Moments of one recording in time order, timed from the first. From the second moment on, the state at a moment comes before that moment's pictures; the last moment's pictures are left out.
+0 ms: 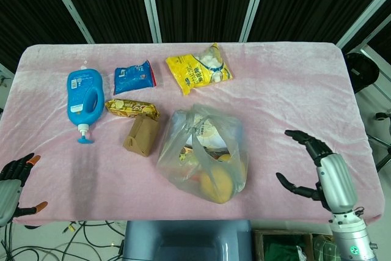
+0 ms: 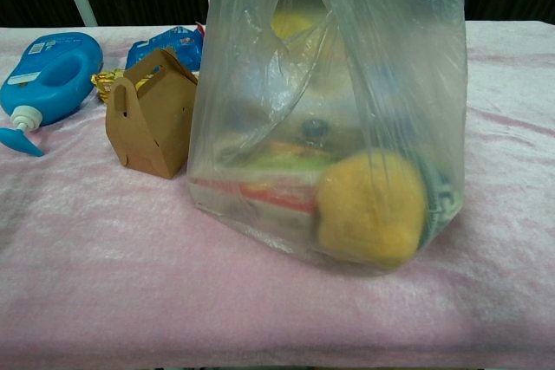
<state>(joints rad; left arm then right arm) -0.05 -0.98 0.06 -1.81 1.49 1.38 0.02 0.16 -0.95 0.15 -2.34 -1.59 1.48 0.00</state>
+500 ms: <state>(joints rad) -0.05 -0.98 0.06 -1.81 1.48 1.37 0.01 0.32 -1.19 0.17 -2.36 -1.45 1.29 -0.16</state>
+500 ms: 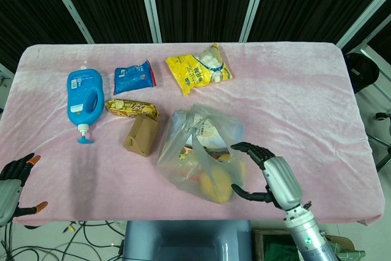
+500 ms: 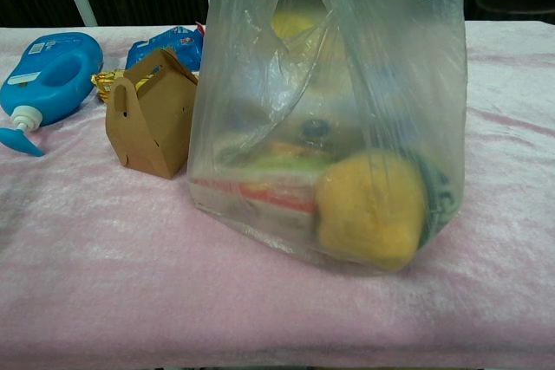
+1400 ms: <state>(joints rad) -0.05 -0.98 0.06 -1.81 1.47 1.36 0.00 0.64 -1.50 0.41 -2.36 -0.98 1.32 -0.54</state>
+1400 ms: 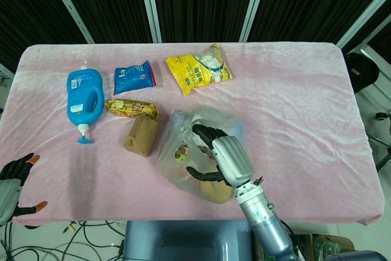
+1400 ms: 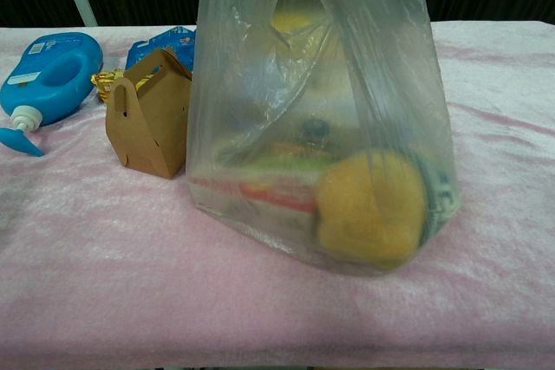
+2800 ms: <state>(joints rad) -0.05 -0.98 0.06 -1.81 1.47 1.36 0.01 0.80 -1.38 1.00 -2.36 -0.01 1.07 0.22</state>
